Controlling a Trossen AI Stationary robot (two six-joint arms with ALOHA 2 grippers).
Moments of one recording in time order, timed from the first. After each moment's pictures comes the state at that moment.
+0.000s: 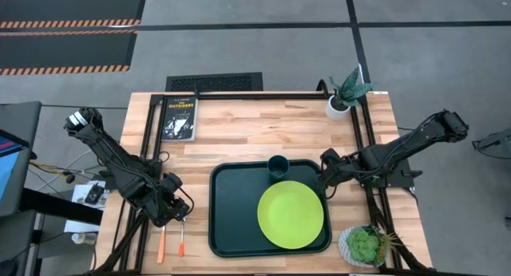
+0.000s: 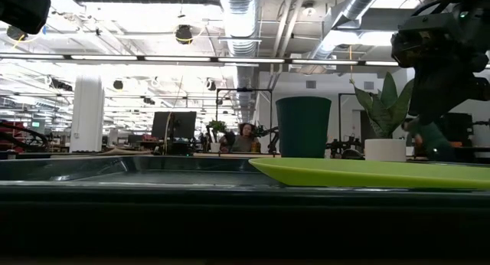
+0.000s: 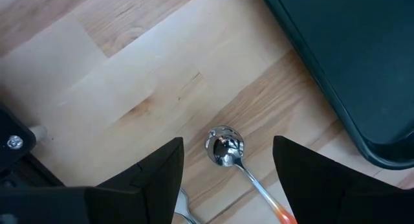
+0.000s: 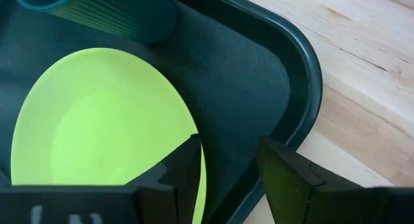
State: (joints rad) left arm -0.82 1.16 0.80 -1.02 -0.22 -1.77; right arm 0.34 1.05 0.63 -0.67 0.27 1.29
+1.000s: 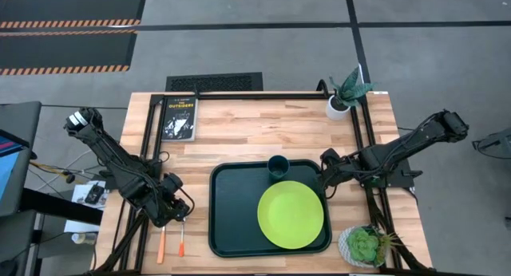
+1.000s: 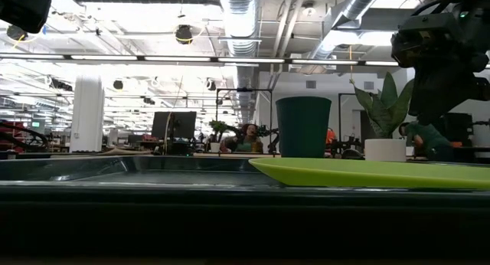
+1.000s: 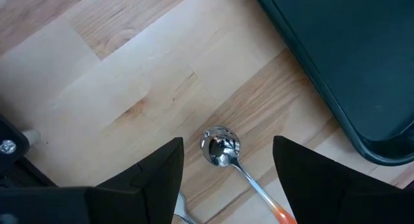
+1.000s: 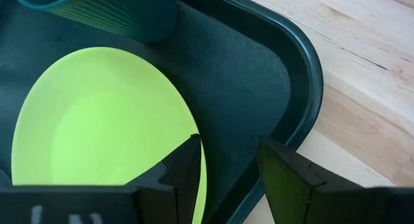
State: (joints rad) left arm -0.82 1.16 0.80 -1.00 -0.22 -1.75; right arm 0.34 1.05 0.63 -0.67 0.27 1.29
